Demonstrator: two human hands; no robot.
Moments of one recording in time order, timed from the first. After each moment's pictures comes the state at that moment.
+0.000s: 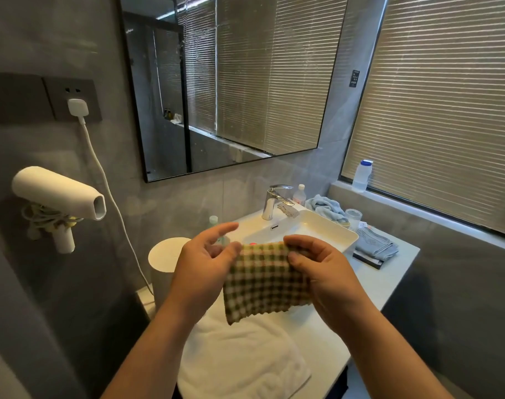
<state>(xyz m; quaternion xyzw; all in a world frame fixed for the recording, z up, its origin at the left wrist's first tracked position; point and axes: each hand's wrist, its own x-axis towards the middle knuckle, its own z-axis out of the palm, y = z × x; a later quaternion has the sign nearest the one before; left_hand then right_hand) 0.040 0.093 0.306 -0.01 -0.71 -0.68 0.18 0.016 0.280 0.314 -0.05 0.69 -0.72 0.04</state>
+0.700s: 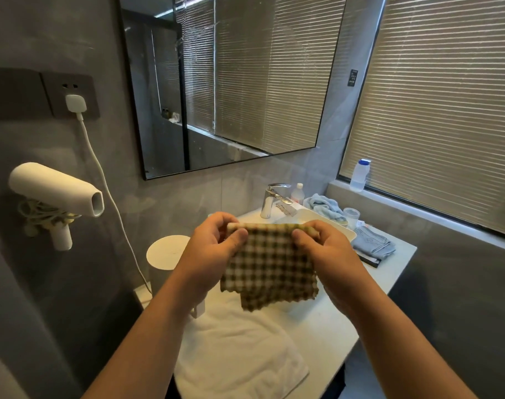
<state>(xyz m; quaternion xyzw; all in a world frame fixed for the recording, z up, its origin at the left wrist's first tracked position) 0.018 0.089 0.307 -0.07 -0.70 -0.69 0.14 0.006 0.284 0.329 -0.09 0.77 -0.63 -0.02</state>
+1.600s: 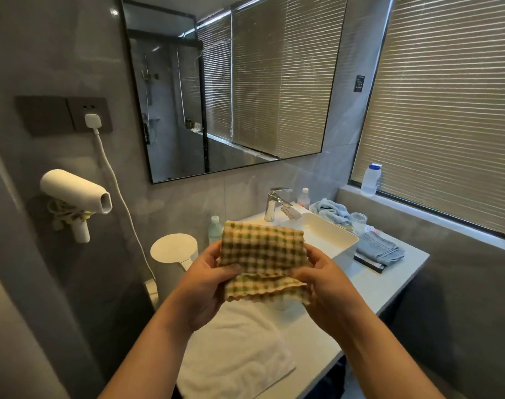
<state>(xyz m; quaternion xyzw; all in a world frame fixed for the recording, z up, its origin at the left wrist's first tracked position) 0.068 0.162 0.295 0.00 -0.53 -0.85 0.02 0.034 0.356 0.312 -0.10 0.52 -0.83 0.19</state>
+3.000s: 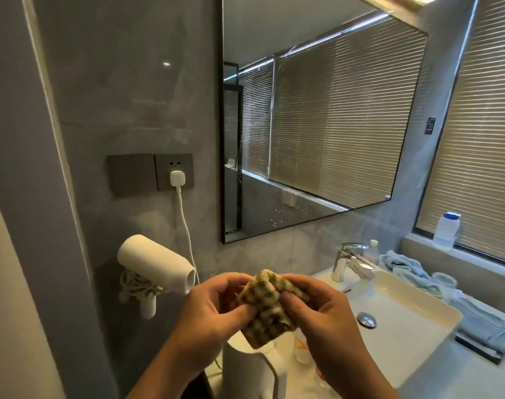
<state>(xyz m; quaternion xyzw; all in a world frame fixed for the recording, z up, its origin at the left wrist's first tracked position) 0.018 -0.070 0.345 -0.07 -0.71 -0.68 0.18 -0.030 0.104 0.351 -0.24 0.66 -0.71 -0.01</state>
